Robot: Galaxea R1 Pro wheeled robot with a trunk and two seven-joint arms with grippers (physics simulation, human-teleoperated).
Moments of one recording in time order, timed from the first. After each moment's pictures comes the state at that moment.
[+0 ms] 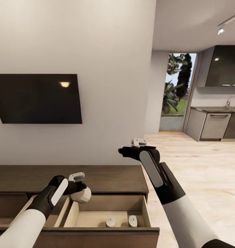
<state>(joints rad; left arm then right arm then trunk) -0.66 0.11 -0.13 -0.79 0.48 0.85 0.10 -0.77 0.12 0.33 -1.34 -0.68 0.93 -0.49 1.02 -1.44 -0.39</state>
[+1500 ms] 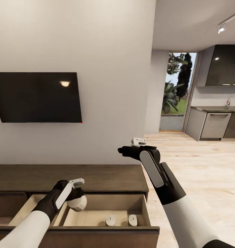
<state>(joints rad) -0.67 0.08 -0.13 -0.68 0.48 0.79 0.26 -0.77 0.12 0.33 -1.36 -0.68 0.93 -0.48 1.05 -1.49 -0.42</state>
